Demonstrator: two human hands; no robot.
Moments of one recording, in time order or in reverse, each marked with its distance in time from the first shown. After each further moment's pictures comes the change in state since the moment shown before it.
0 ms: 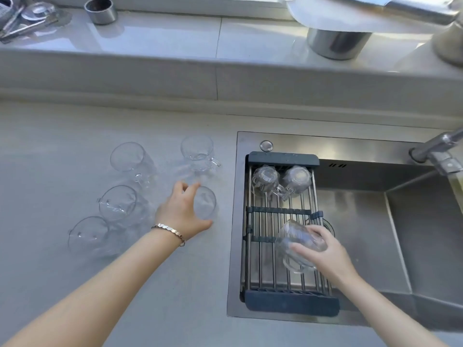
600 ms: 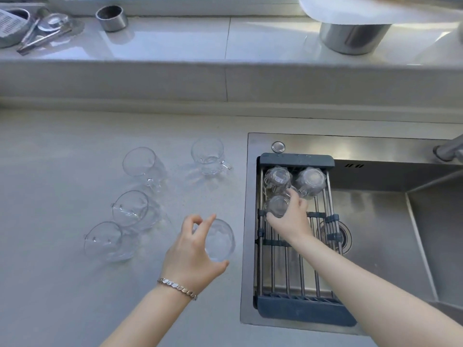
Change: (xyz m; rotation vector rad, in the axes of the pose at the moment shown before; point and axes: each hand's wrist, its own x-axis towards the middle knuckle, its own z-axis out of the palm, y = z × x) left_hand -0.064 0.001 0.011 -0.122 0.038 0.021; right_hand 0.084 -0.043 0.073 -0.119 0.088 -0.084
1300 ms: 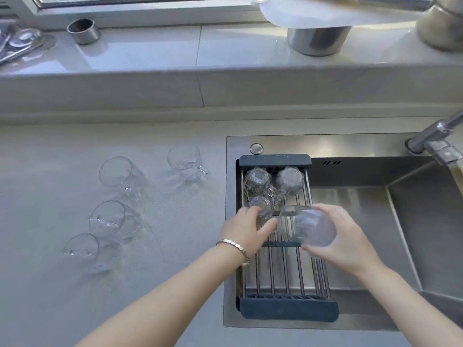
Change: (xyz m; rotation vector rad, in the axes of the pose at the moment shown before) left_hand 0.054 0.102 0.064 -0.054 -0.278 0.130; right_hand -0.065 0.052 -0.119 -0.122 0.050 -0.329
